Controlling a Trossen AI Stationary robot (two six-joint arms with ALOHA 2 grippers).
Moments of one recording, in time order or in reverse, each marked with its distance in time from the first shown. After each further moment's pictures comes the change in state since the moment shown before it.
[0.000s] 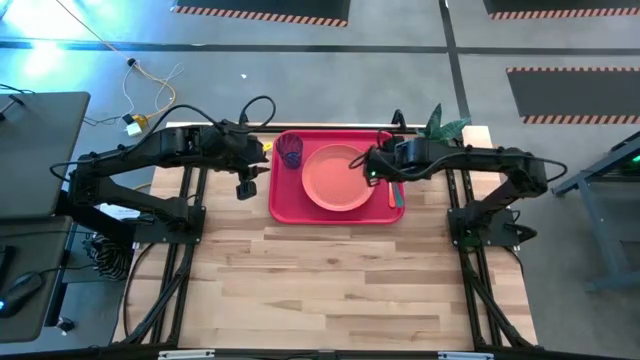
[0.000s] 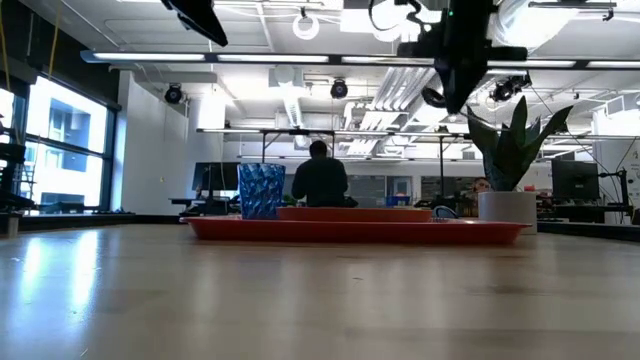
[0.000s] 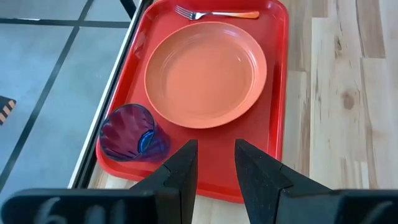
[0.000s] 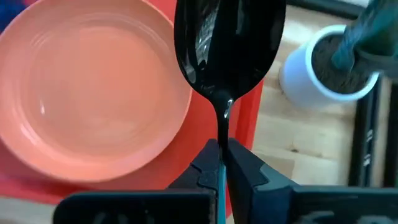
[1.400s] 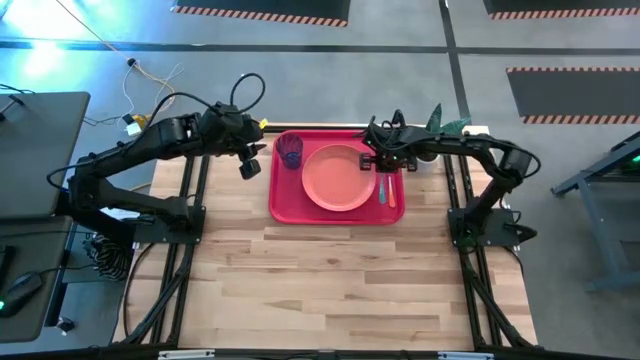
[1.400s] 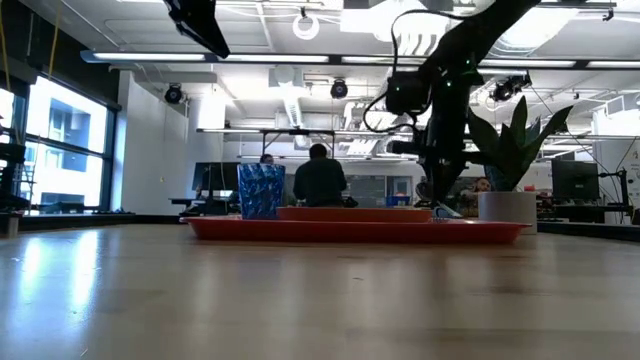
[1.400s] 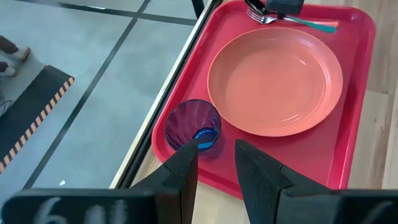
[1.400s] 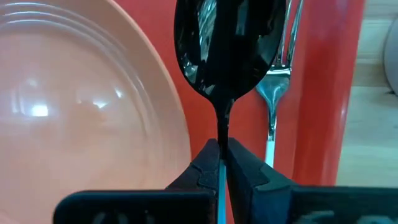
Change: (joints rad) left arm 0.158 0.000 0.000 0.053 -0.094 0.016; right arm -0.409 0.152 -0.332 0.572 -0.376 -0.171
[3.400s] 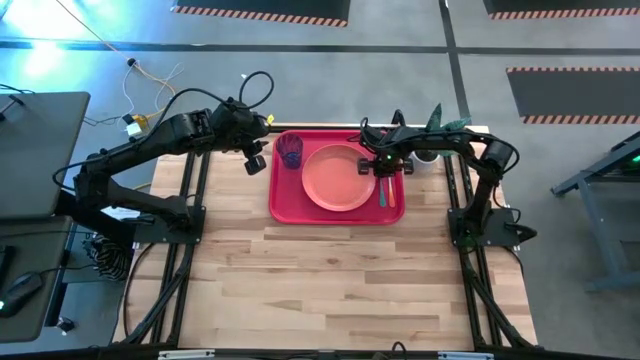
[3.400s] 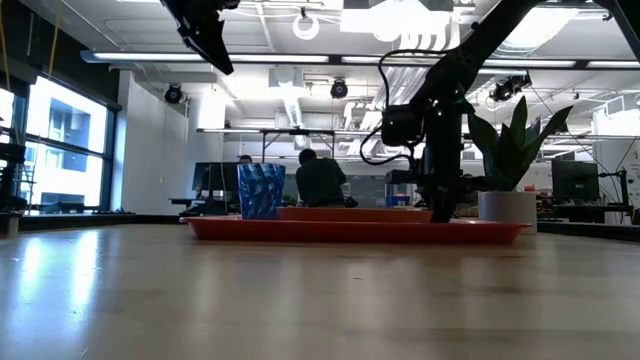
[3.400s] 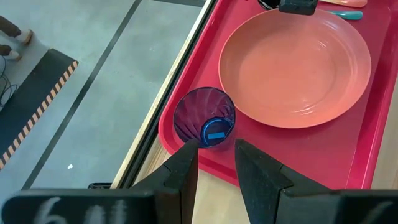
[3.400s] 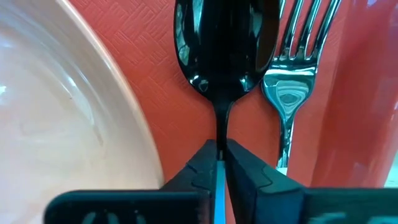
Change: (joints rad) left arm 0.059 0.067 0.000 0.003 0.004 0.029; right arm -0.052 0.163 0.005 0.046 -0.089 -0.056
